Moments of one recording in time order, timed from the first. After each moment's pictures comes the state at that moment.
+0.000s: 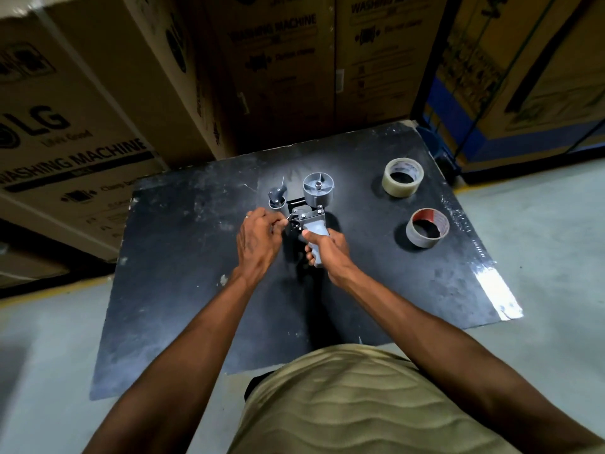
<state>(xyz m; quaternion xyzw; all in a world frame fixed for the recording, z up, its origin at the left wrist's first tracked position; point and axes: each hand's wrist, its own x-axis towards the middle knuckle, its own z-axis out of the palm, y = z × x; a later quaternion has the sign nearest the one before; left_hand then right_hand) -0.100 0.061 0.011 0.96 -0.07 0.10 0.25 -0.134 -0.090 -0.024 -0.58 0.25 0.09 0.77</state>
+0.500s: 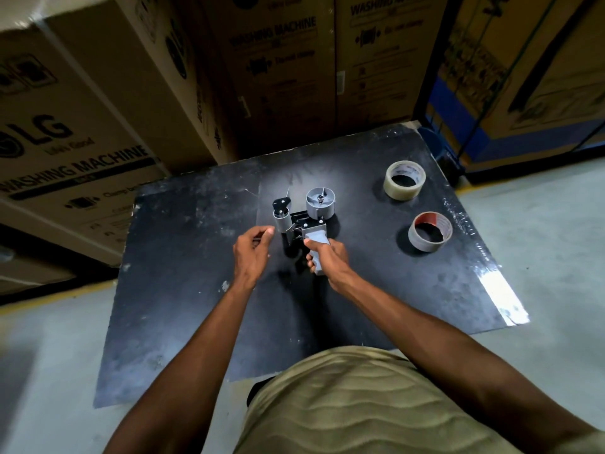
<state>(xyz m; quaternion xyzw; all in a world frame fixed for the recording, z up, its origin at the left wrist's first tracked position) -0.104 0.082 -0.020 0.84 0.07 0.02 0.54 -0.127 -0.089 -0.041 -0.56 0.28 0.12 0.77</state>
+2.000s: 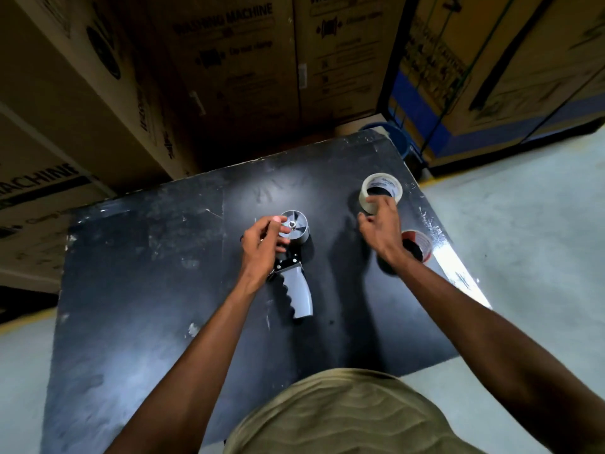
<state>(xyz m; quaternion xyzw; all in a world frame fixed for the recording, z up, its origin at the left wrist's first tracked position) -0.032 -0.001 -0.007 0.73 0.04 -0.09 0.68 -0.044 -0.254 -0.038 -0.88 0.22 -0.08 0.41</state>
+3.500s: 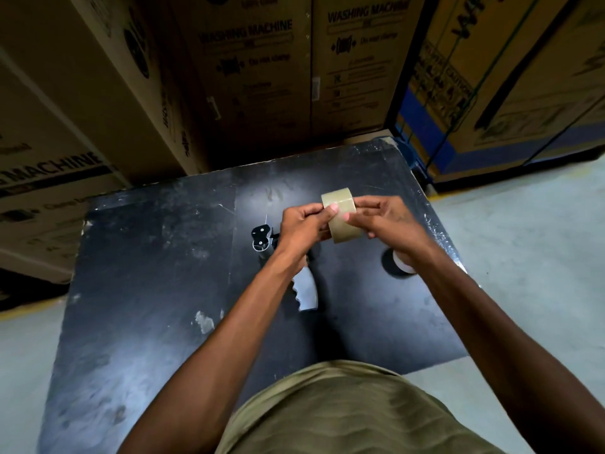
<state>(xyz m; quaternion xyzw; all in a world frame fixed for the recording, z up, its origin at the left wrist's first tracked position) -0.060 -0.050 0.075 0.63 0.05 -0.20 0.75 -0.090 -0.215 0.087 -0.75 0.12 0.06 0.64</state>
